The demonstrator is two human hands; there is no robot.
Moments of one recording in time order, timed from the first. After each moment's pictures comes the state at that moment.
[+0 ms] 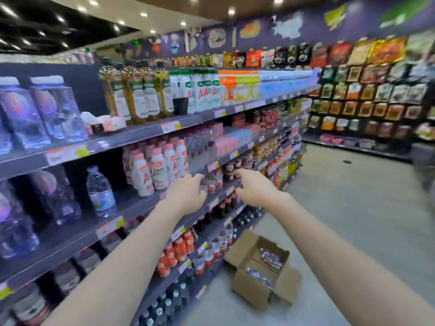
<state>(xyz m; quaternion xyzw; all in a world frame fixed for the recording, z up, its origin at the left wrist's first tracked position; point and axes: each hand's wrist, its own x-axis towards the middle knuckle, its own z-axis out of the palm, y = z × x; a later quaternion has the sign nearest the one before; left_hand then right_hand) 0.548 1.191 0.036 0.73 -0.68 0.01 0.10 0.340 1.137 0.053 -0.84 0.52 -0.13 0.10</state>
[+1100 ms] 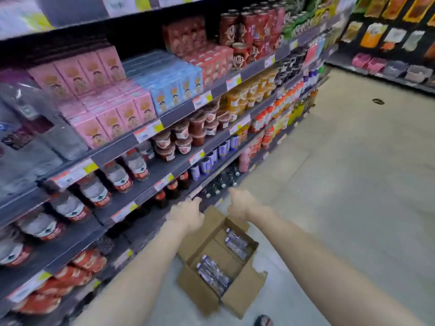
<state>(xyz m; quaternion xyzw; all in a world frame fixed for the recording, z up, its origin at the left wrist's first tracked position) 0.337 0.577 -0.273 0.77 -0.59 -0.22 -0.04 0.164 0.492 -0.254 -0.82 0.50 0.10 0.24</state>
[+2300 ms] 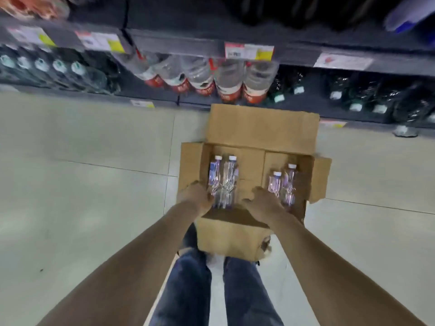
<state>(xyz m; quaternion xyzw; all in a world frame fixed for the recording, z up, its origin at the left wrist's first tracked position) 0.285 0.599 -0.826 0.86 -0.03 -0.51 0.01 0.217 0.415 -0.820 -0.75 0.27 0.50 0.34</state>
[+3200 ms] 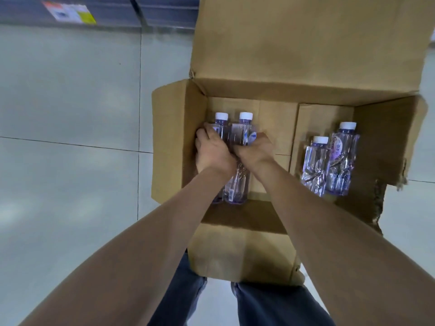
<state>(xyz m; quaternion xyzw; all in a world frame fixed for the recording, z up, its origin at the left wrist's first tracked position) 0.262 0.577 -1.089 0.91 0.05 -0.38 0.13 0.238 0.477 -1.110 -0.67 0.49 0.30 0.48</state>
